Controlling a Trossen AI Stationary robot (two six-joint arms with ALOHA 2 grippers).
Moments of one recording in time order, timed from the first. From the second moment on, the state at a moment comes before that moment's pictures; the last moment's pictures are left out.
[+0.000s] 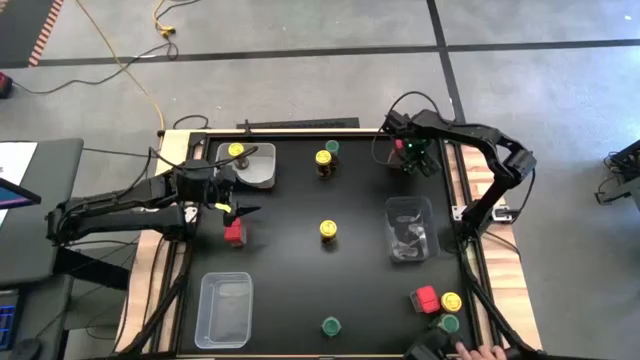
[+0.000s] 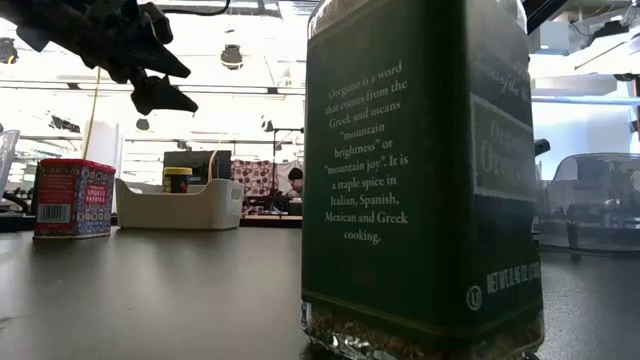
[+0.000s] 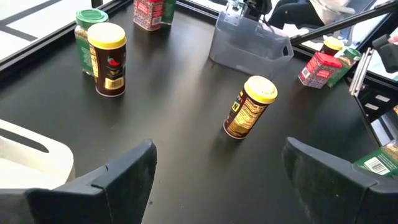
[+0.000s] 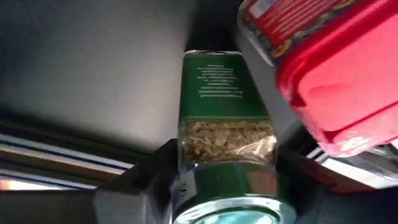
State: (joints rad) left arm 0.31 0.60 0.52 -0.30 0.17 -0.20; right arm -0.79 1.66 1.13 -1.06 0.37 -1.25
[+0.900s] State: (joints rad) left arm 0.31 0.60 0.52 -0.30 0.17 -0.19; right arm -0.52 1.52 1.52 -1.57 0.33 -0.41
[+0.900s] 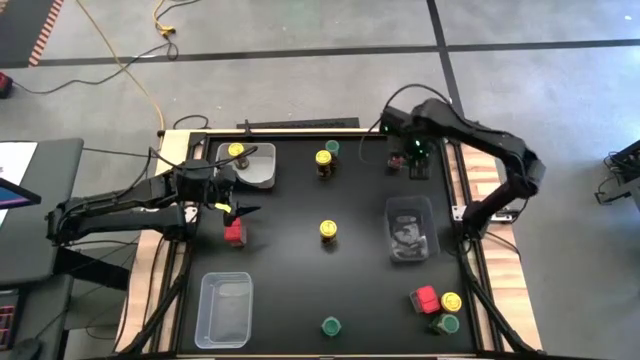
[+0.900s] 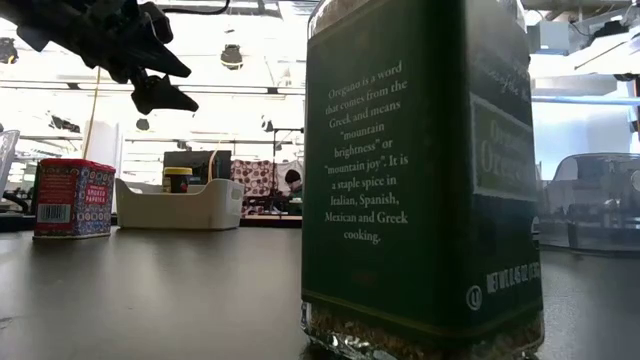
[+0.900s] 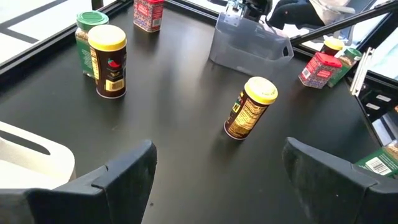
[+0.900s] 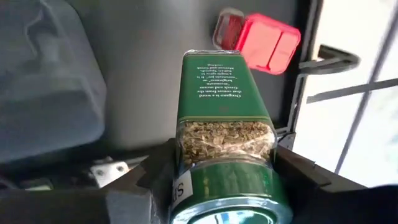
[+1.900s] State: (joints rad) left arm 0.31 0.60 0.52 -0.30 0.17 -0.19; right arm -0.03 1.36 1.10 -1.48 0.08 0.01
